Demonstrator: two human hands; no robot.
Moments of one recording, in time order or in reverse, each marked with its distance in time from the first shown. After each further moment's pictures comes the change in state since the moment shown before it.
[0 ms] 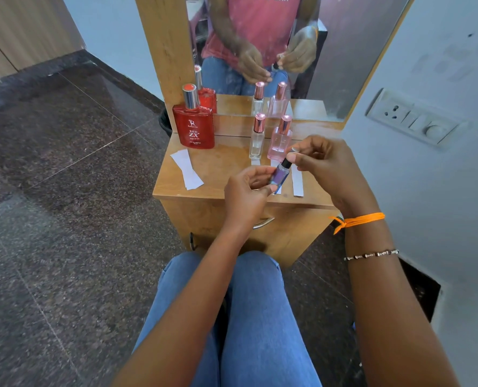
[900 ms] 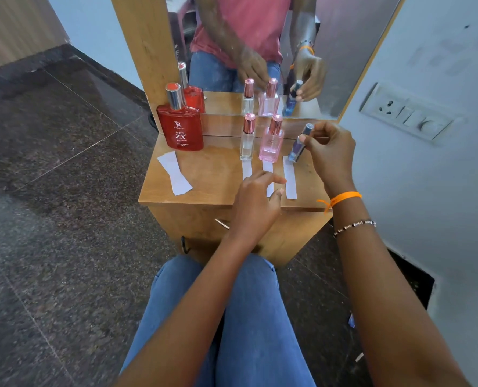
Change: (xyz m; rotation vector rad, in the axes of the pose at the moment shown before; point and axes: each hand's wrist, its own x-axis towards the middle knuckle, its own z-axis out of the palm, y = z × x) left_hand 0.010 -0.017 0.025 0.480 -0.097 0.268; right_hand 0.054 0.046 -0.003 -0.092 0.401 0.019
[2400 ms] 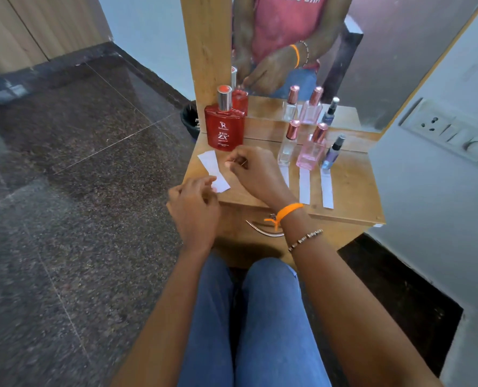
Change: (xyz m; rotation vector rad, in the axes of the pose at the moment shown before) left_hand -0.029 -0.080 -0.099 0.295 0.481 -0.307; right_hand -0.072 -0.068 0.124 -0.147 -0.568 -0.267
